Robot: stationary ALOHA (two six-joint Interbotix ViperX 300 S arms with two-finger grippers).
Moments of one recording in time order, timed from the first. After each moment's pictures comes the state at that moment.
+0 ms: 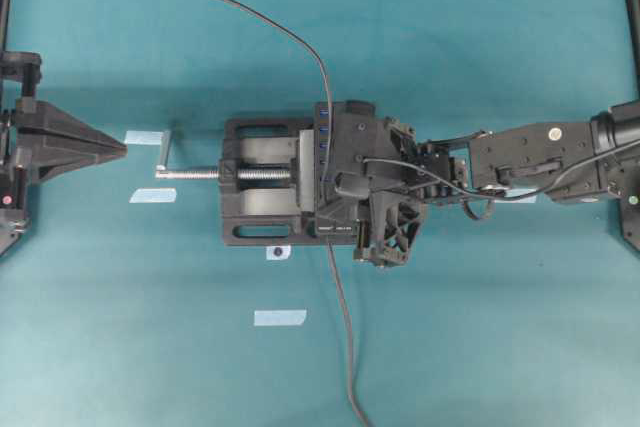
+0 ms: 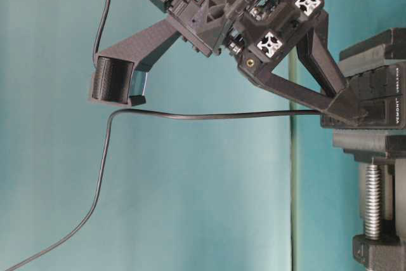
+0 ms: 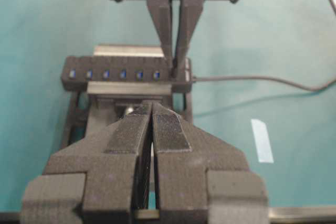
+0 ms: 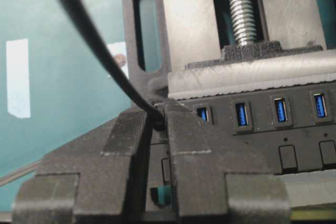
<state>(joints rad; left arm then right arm) 0.02 -0.98 1.10 0.02 0.18 -0.04 0.04 0.09 0.60 0.01 0.14 0.17</state>
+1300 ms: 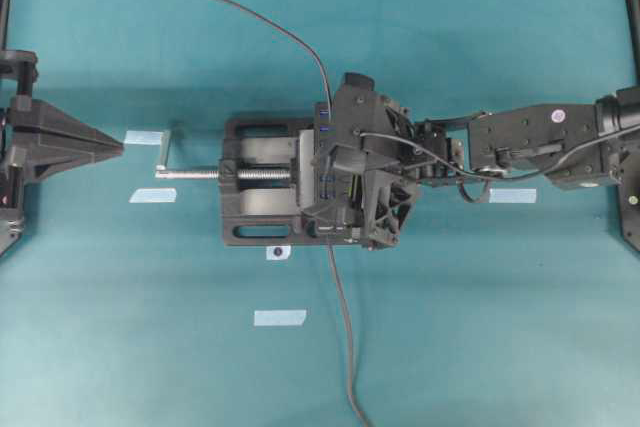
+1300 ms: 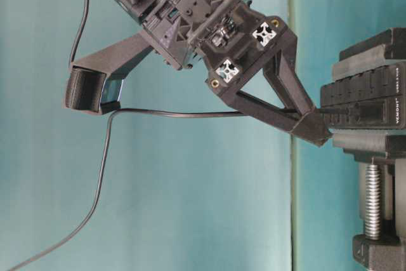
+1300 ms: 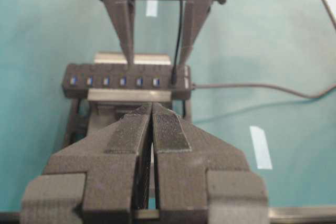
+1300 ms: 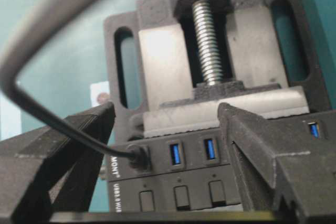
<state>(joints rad) 0.02 -1.00 1.10 0.02 0.17 -0.04 0.00 0.05 0.57 0.01 0.10 0.18</state>
